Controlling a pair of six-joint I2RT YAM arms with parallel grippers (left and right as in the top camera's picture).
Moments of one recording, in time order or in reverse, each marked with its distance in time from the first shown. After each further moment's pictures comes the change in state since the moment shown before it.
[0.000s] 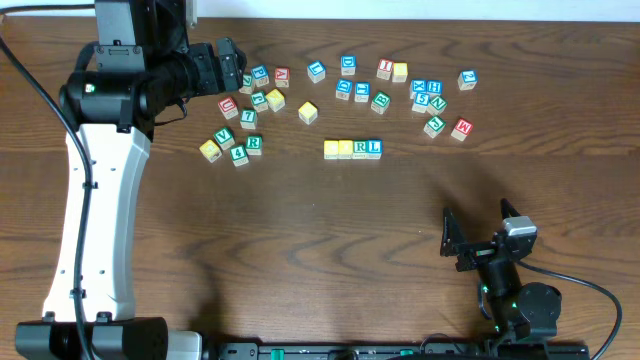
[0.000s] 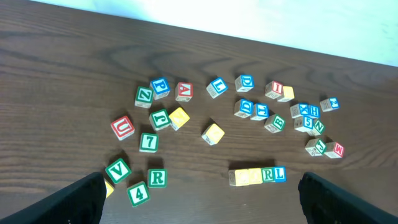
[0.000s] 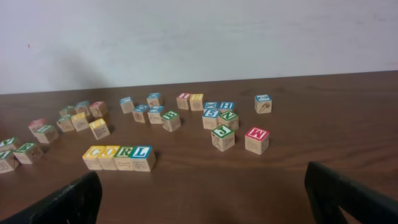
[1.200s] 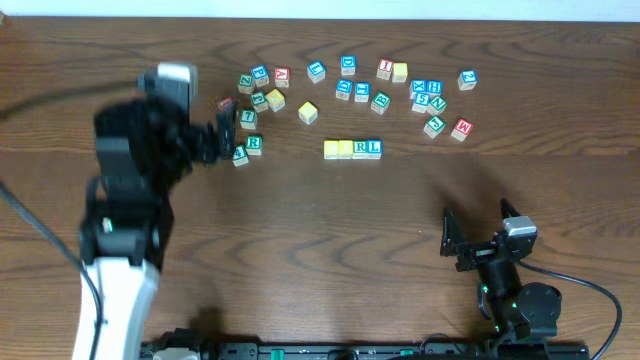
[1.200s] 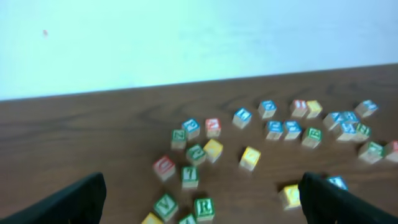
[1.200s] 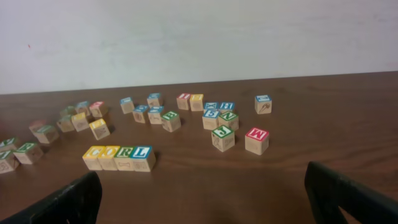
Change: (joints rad) left arm -0.006 -0.515 -0.723 0.582 -0.100 0.219; right arm 0.000 0.000 0.000 0.002 -0.001 0.000
